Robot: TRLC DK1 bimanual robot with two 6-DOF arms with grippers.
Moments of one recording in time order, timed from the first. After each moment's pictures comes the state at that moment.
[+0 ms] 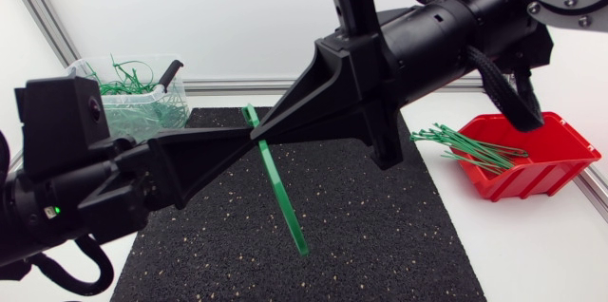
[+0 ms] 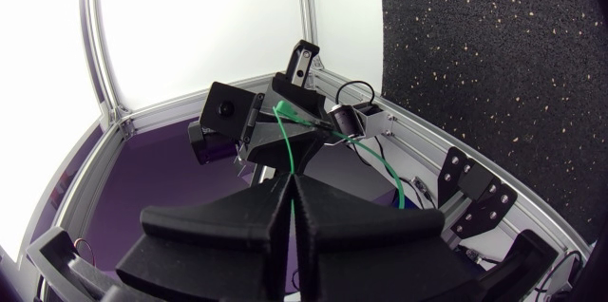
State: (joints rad) left arm -0.72 0.78 0.54 0.21 0.40 -0.58; right arm 0.63 1.43 1.36 -0.77 -1.13 1.01
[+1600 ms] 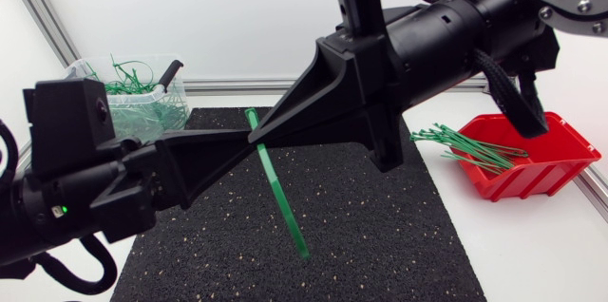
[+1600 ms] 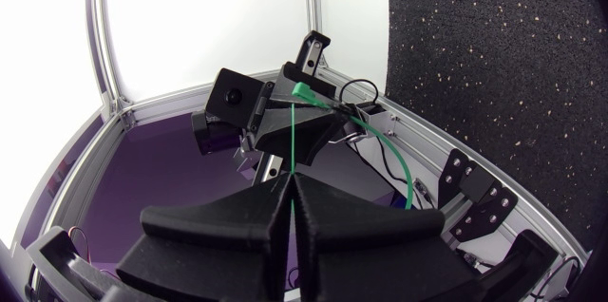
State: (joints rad) left arm -0.72 0.79 0.54 0.21 0.40 -0.57; right arm 0.65 1.41 1.34 -0.73 -1.13 1.01
